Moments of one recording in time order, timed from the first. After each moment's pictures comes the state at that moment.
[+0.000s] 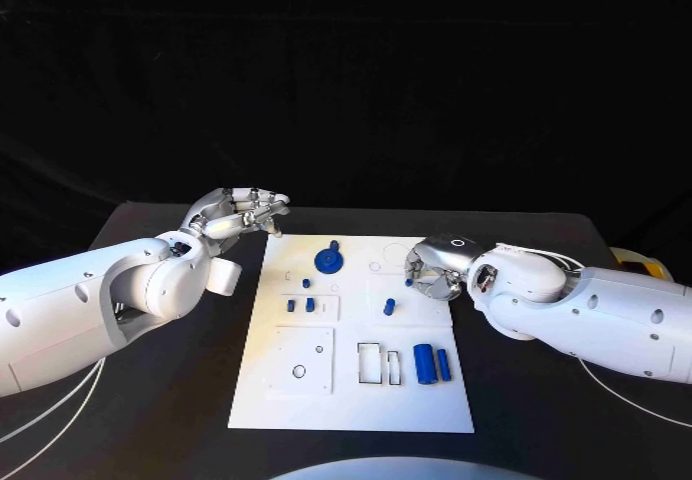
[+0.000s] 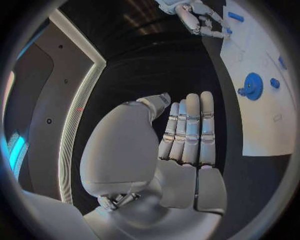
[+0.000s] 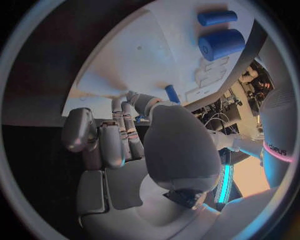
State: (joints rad) left arm 1.17 -0.92 -0.02 1.52 -0.09 -0.24 0.34; left_hand 1.43 -0.24 0.59 0.18 0.08 0.89 0.18 0.38 0.21 0.93 0.11 0.59 0.14 1.02 0.05 1.03 0.39 0.18 0.89 0.15 0.84 0.63; right arm 1.17 -0.83 -0.15 1.52 -1.69 -0.27 -0.18; right_hand 1.32 -0.22 0.61 0.04 0.07 1.02 0.16 0.27 0.40 1.05 0.10 0.21 0.12 1.45 0.02 1.34 1.12 0.09 1.35 0.12 1.12 1.31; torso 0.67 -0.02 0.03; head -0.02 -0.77
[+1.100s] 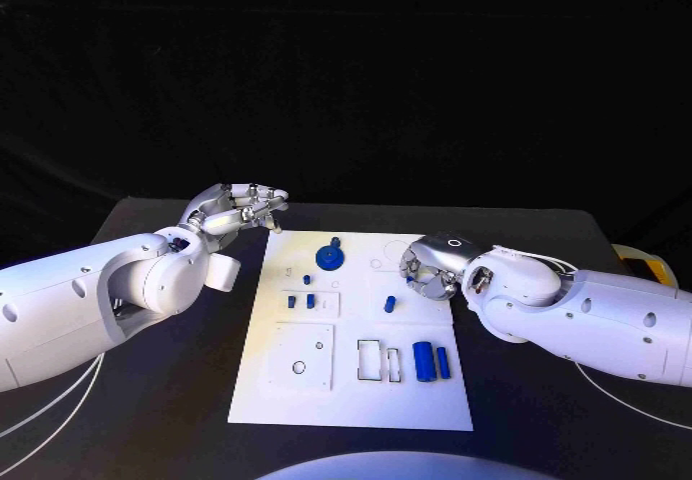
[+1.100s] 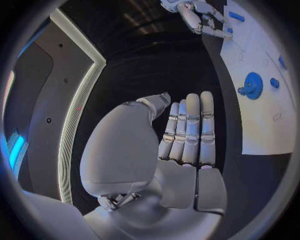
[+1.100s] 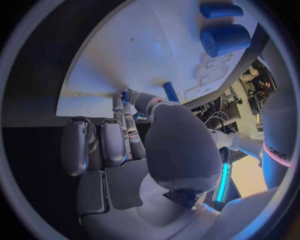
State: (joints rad) left arm 1.17 -0.93 -0.02 1.52 -0.09 -0.23 0.34; left_hand 1.43 -0.24 0.58 0.18 0.08 0.89 0.18 0.38 0.21 0.93 0.11 0.59 0.14 1.01 0.05 1.03 0.38 0.18 0.89 0.15 0.83 0.62; right arm 1.15 -0.81 -0.15 1.53 -1.70 -0.32 -0.20; right_hand 1.33 -0.21 0.63 -0.01 0.07 1.03 0.14 0.22 0.38 1.17 0.08 0.22 0.11 1.45 0.00 1.33 1.09 0.06 1.45 0.11 1.33 1.31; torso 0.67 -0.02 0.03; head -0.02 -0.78
